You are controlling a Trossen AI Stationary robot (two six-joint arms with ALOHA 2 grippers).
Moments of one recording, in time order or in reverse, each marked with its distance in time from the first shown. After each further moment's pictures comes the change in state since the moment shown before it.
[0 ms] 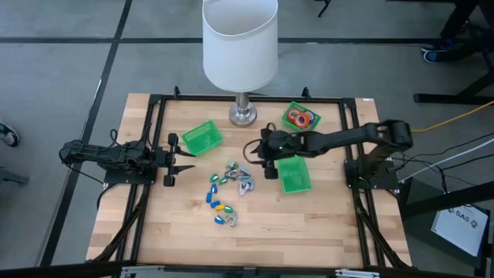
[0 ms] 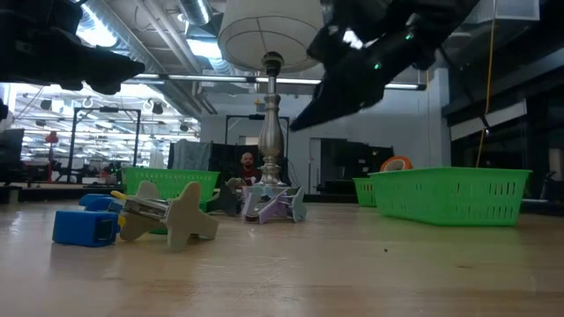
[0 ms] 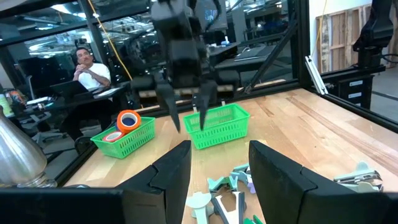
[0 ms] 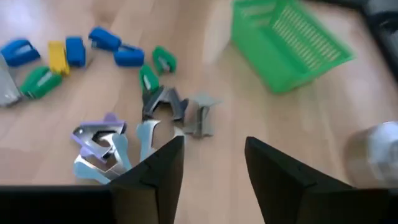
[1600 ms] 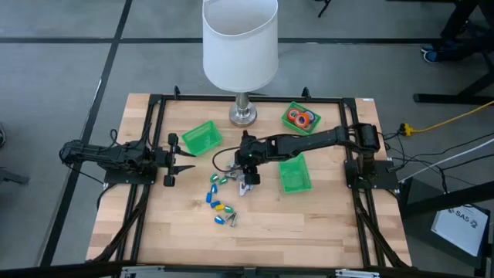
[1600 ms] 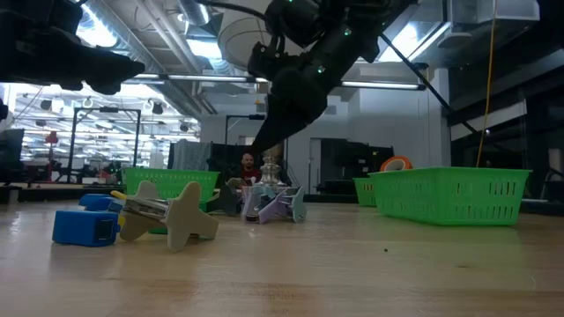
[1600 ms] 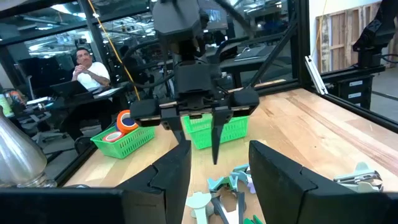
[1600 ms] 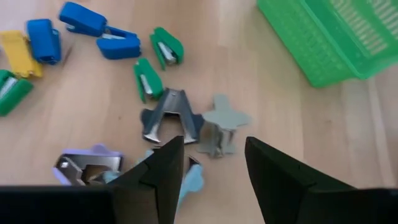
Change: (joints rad) left arm 0.000 0.000 0.000 0.000 0.000 0.000; right arm 0.050 0.299 0.422 -0.341 0.063 0.072
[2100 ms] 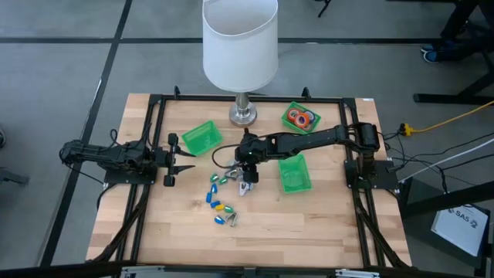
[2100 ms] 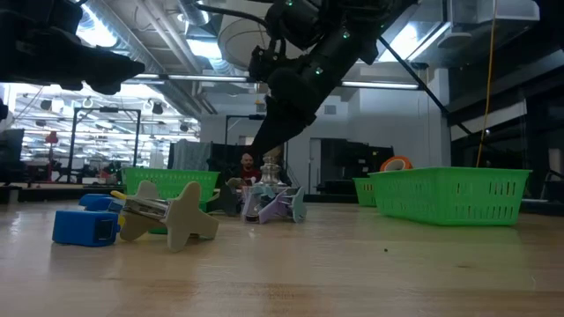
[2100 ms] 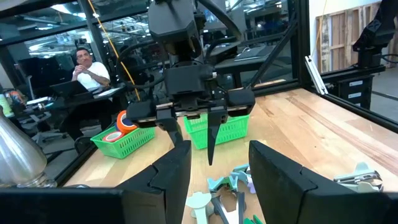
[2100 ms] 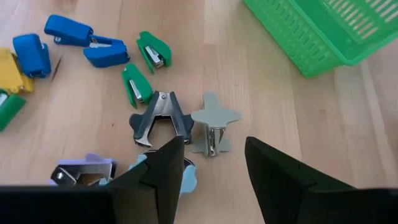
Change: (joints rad) left arm 0.000 0.000 0.000 0.000 0.000 0.000; right arm -0.012 0.000 0.000 0.003 0.000 0.083
